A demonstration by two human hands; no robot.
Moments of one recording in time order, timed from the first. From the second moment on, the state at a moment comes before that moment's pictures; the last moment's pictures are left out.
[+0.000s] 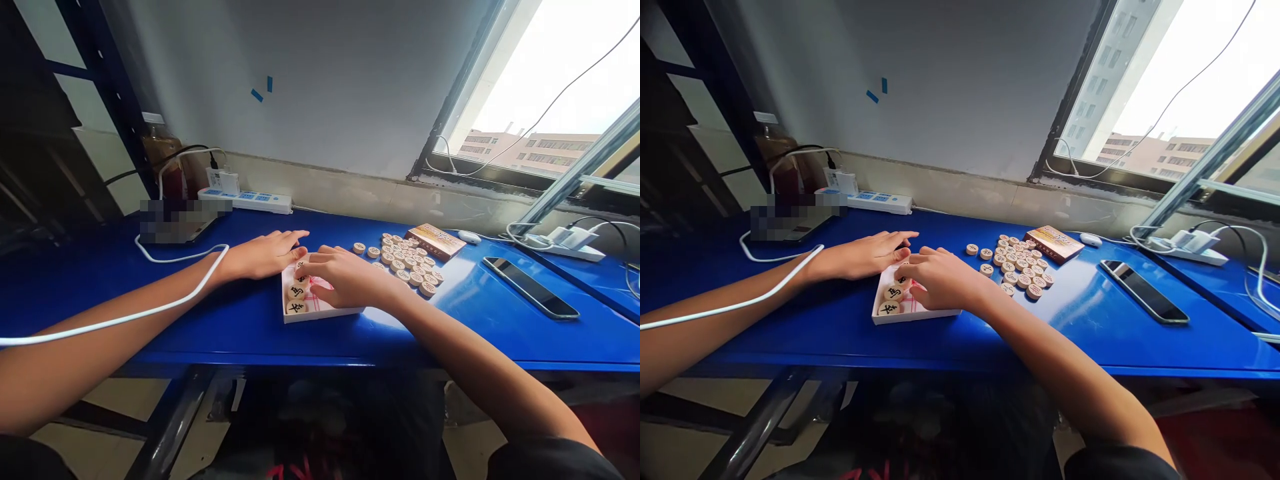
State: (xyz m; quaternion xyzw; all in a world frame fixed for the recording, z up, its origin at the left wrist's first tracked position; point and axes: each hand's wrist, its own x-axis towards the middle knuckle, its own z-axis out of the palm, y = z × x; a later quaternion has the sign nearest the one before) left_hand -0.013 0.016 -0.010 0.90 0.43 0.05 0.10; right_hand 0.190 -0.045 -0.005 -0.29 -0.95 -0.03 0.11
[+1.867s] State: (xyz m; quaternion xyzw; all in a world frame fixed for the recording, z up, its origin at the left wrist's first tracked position) left_hand -0.010 0.011 -0.001 0.88 0.45 0.02 0.16; right_hand 0.177 -0.025 -0.017 -0.31 -0.94 -0.07 0.12
